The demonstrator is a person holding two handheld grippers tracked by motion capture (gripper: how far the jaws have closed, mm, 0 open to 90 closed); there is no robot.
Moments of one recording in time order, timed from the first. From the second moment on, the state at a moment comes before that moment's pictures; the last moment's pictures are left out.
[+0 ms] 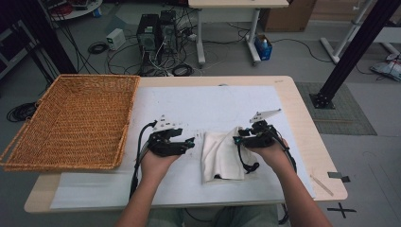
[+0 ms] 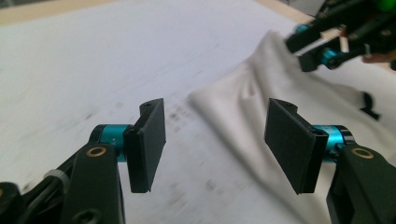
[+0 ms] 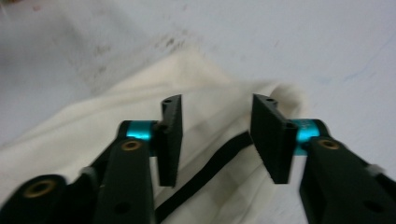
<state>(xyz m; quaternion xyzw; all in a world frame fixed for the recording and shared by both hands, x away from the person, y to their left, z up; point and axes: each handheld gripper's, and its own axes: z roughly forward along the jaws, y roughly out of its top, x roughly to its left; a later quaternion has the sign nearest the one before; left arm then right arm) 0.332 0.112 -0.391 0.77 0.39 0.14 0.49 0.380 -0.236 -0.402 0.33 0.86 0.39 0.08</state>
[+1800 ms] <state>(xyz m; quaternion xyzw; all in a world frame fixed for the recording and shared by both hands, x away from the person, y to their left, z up) 0.315 0.146 -0.406 0.76 0.39 0.18 0.49 0.302 -0.258 -0.428 0.34 0.85 0.40 0.05</state>
